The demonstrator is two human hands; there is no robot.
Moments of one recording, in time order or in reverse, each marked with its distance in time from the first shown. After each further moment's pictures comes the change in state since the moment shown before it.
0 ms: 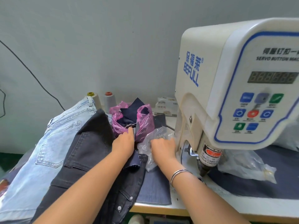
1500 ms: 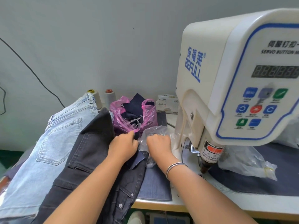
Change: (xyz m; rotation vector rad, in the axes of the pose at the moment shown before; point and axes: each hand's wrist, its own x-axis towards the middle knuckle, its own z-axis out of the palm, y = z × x) left_hand -0.021 -0.008 -0.002 -0.161 0.117 0.012; right_hand 0.011 -0.009 0.007 -0.053 0.046 -0.078
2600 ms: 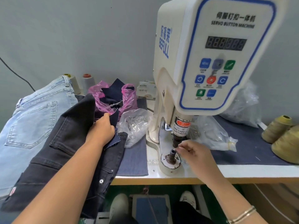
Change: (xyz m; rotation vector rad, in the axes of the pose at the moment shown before) left_hand 0.007 -0.005 0.018 -0.121 -0.001 -0.114; right_hand -0.177 0.105 -0.054 0.996 0.163 0.278
